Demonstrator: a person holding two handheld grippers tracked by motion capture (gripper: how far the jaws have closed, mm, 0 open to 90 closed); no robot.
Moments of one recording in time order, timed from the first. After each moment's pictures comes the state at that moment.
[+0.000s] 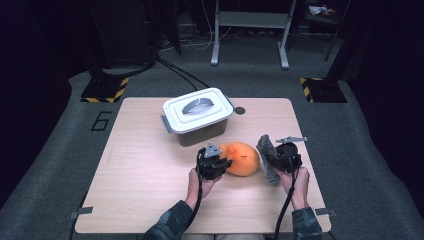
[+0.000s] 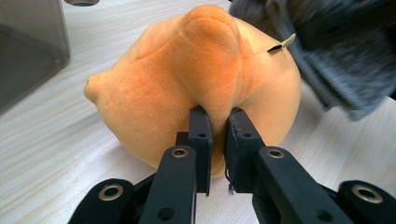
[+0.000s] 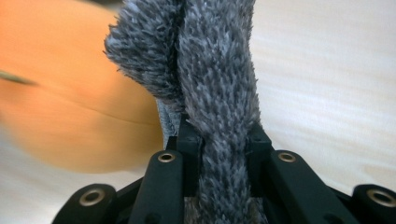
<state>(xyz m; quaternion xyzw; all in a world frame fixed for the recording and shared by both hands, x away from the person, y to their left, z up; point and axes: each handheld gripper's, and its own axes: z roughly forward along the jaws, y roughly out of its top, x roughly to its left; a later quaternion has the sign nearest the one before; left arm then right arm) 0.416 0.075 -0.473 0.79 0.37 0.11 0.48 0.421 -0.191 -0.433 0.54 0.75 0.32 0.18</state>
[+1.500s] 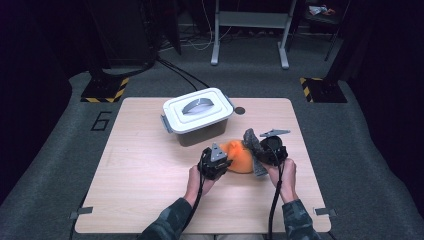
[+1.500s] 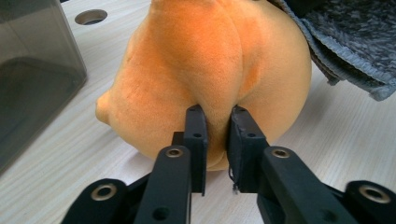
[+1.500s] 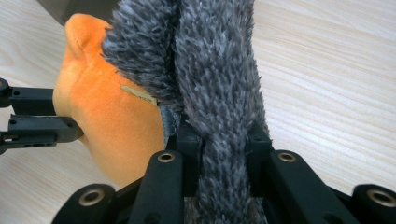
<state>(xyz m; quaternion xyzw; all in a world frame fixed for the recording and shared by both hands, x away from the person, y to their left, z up) 0.420 0.069 -0.478 0.82 0.32 0.18 0.44 0.439 -0.151 -0.424 0.50 0.78 0.32 0.19</state>
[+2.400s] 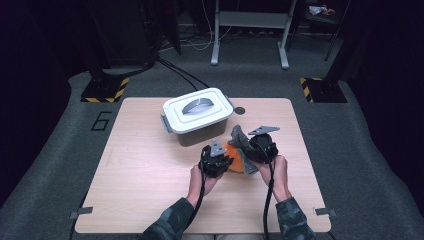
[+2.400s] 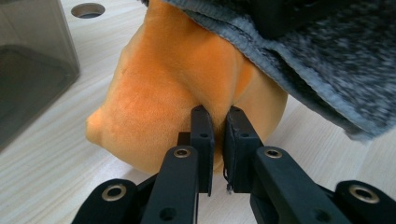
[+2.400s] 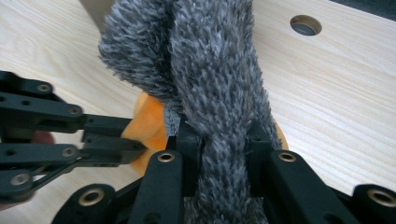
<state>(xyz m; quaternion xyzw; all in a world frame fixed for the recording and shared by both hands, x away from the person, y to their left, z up) 0.419 0.066 -0.464 0.81 0.35 0.15 0.45 0.433 -0.119 -0.404 0.45 0.80 0.34 0.19</state>
